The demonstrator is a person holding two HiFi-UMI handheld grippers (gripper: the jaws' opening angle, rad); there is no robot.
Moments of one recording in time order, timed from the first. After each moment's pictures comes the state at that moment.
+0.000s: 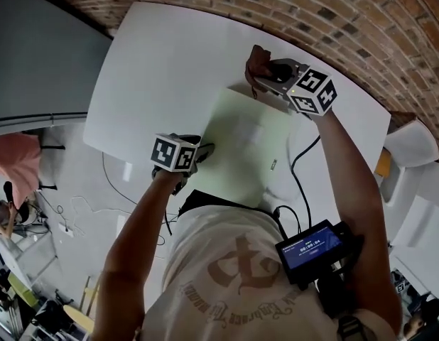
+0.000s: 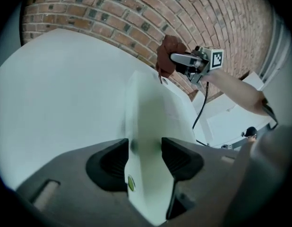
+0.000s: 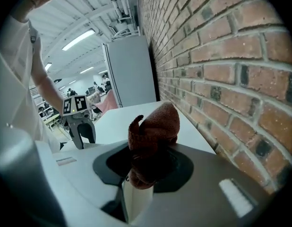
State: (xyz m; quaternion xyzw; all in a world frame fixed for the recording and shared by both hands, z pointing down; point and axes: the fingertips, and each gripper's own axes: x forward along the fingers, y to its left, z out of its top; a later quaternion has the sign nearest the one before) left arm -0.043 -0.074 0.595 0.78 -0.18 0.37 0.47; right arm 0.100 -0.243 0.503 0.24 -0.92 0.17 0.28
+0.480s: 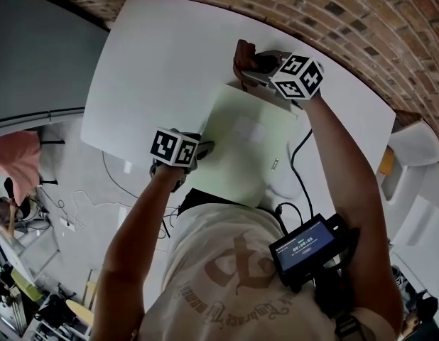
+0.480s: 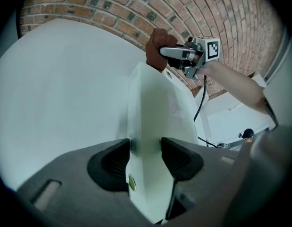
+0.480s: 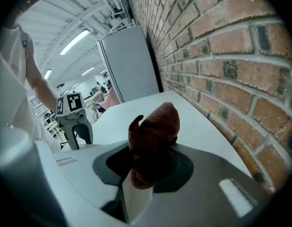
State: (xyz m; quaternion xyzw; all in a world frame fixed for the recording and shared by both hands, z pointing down) left arm -0.044 -0.075 0.608 0.75 -0.17 0.40 0.50; right arm 0.072 -0.264 0.549 0.20 -0.91 0.22 0.30
